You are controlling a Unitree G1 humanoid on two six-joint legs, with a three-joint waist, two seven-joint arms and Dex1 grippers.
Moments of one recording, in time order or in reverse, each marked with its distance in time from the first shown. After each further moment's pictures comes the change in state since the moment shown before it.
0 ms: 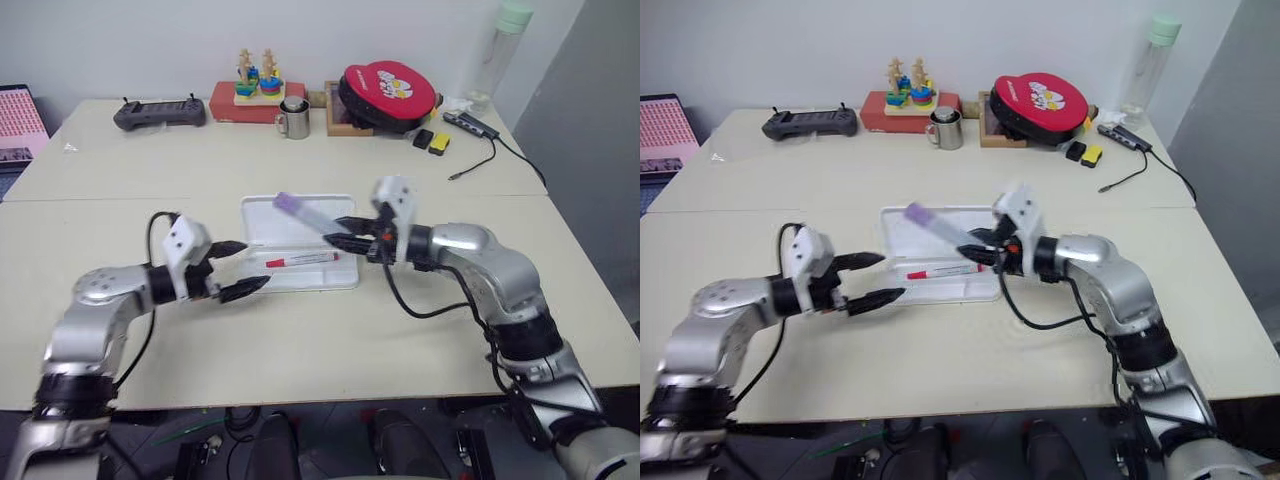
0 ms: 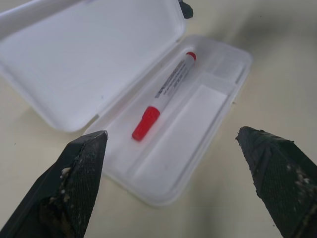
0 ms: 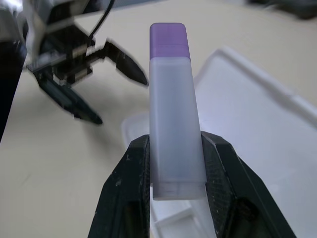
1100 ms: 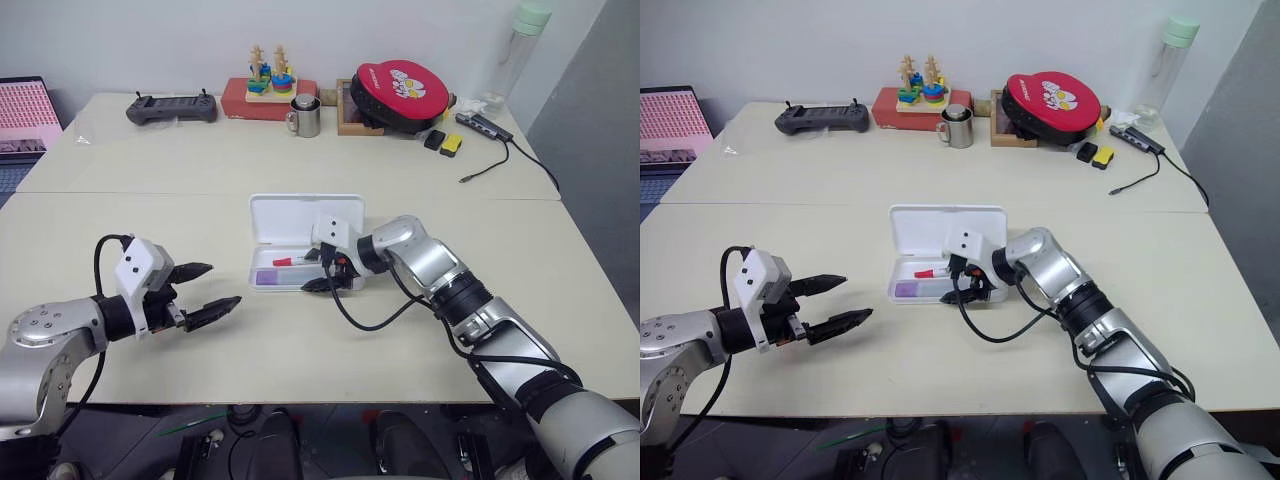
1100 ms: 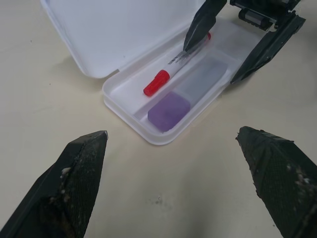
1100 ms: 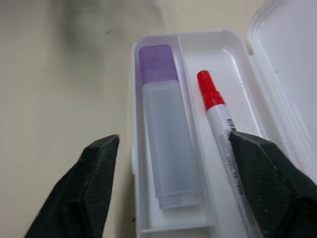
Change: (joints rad) left arm 0.141 0.048 0.124 -0.203 -0.107 0.144 0.108; right arm -0.126 0.144 0.053 0.440 -0.252 -0.295 0.201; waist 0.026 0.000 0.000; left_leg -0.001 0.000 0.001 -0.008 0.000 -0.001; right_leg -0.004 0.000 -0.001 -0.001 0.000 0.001
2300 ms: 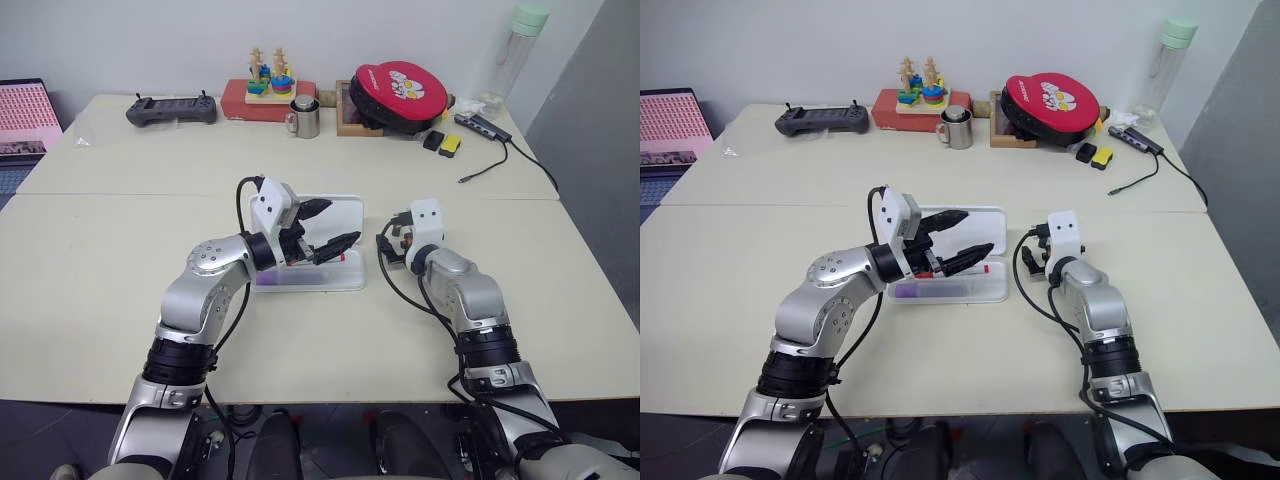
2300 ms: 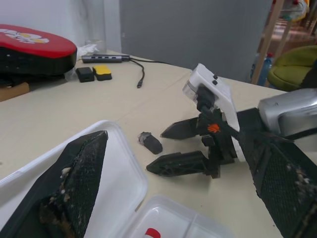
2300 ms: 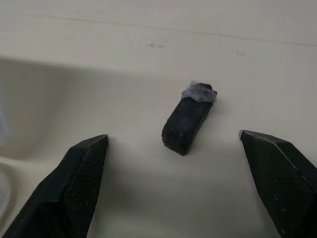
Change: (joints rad) left arm -0.497 -0.465 -0.375 0.229 0.105 -0.146 0.176; right arm 0.307 0.107 -0.439 -0.190 -0.010 0.243 -0.967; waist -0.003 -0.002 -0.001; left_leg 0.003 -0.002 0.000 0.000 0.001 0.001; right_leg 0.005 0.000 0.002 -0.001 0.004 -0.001
